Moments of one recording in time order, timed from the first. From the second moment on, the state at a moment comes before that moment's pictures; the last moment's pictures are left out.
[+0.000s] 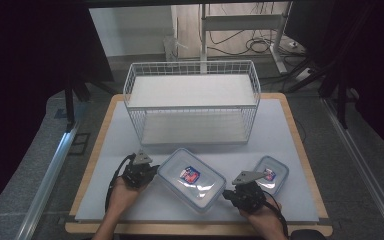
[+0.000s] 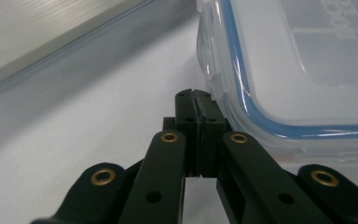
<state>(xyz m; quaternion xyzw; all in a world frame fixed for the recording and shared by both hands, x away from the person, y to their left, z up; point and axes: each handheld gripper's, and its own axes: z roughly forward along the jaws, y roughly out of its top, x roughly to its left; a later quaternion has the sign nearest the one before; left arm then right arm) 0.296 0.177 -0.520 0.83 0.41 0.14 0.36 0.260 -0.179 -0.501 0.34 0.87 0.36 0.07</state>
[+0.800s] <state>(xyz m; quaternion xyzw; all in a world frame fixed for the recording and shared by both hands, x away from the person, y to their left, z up) 0.246 0.162 -0.516 0.84 0.41 0.12 0.34 0.311 -0.178 -0.503 0.38 0.85 0.33 0.11</state>
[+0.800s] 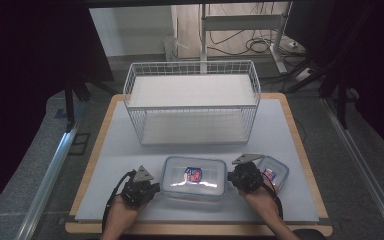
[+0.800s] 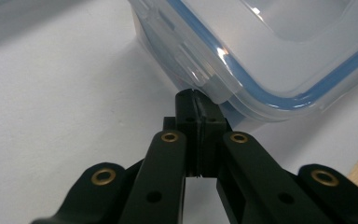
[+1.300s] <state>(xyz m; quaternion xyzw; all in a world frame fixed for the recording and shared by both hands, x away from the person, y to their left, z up) 0.243 0.173 -0.512 0.83 0.42 0.11 0.36 0.286 -0.201 -0.493 0.39 0.85 0.33 0.15</state>
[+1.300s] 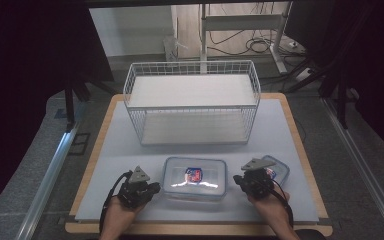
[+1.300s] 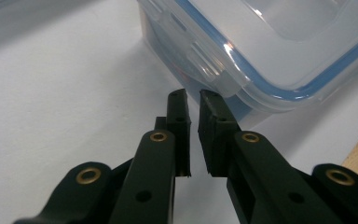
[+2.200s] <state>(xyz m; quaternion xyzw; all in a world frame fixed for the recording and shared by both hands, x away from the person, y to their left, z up) 0.236 0.164 -0.513 0.83 0.41 0.09 0.37 0.276 -0.187 -0.497 0.36 0.86 0.35 0.13</state>
